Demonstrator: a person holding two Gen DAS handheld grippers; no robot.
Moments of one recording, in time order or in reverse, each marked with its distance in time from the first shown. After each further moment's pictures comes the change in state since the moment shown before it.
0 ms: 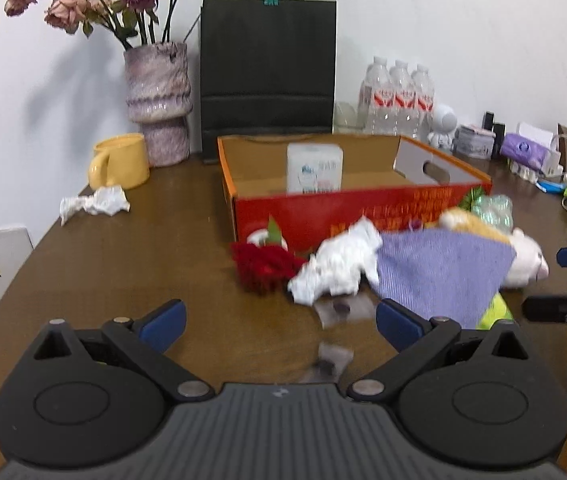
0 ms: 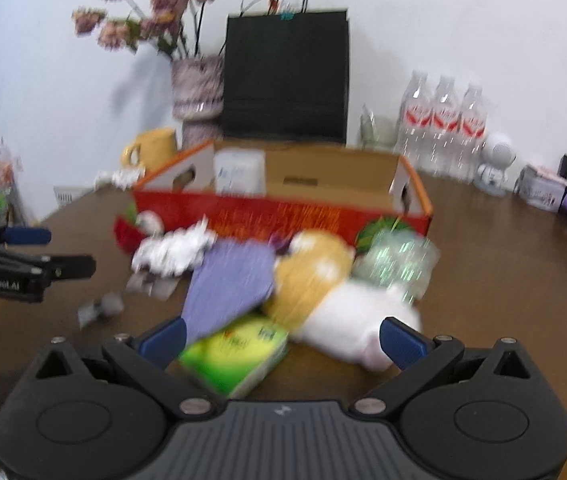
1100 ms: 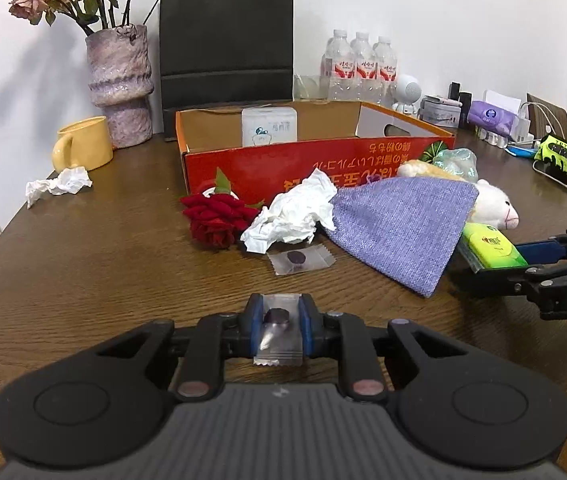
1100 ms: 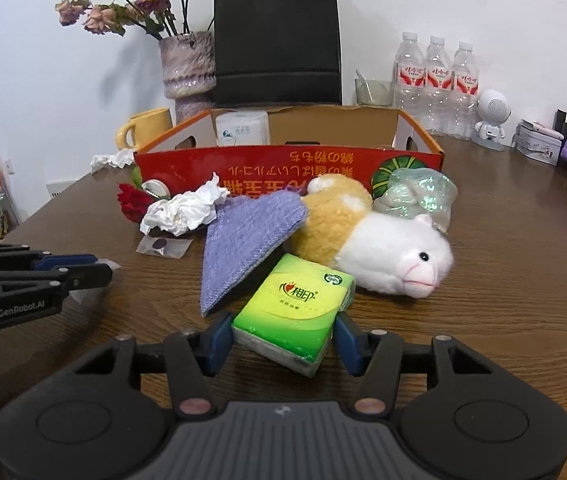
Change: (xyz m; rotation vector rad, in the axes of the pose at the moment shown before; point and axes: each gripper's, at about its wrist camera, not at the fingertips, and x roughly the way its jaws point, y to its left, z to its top) left arm 0.001 -0.018 -0.028 0.058 0.030 -0.078; right arm 0.006 0.013 -0.029 0.089 0.032 0.000
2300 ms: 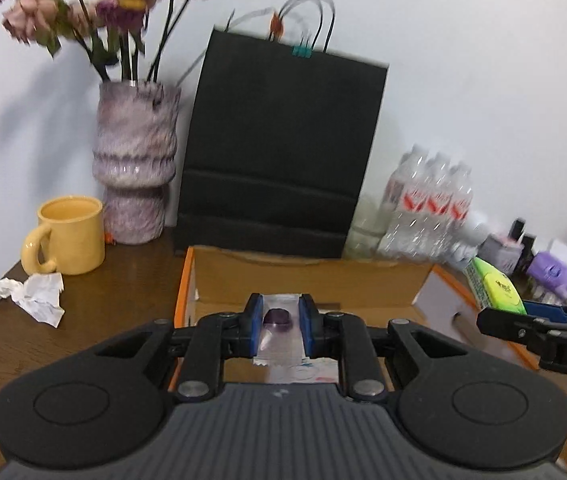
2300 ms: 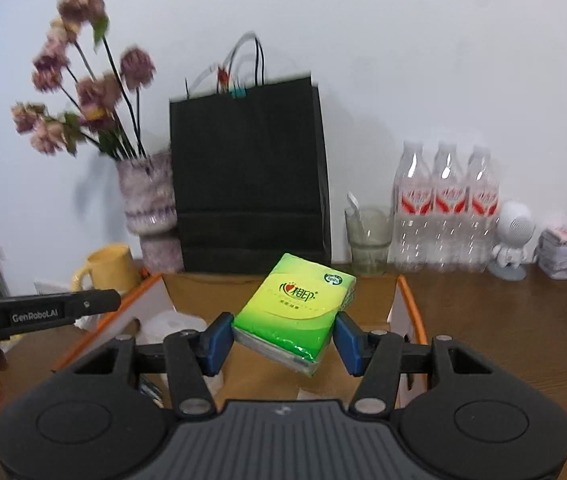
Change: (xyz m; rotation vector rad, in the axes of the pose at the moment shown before) left arm 0.113 0.050 0.158 -0.232 -0.183 0.050; right arm 0.093 -0.053 0.169 0.004 -0.242 0.027
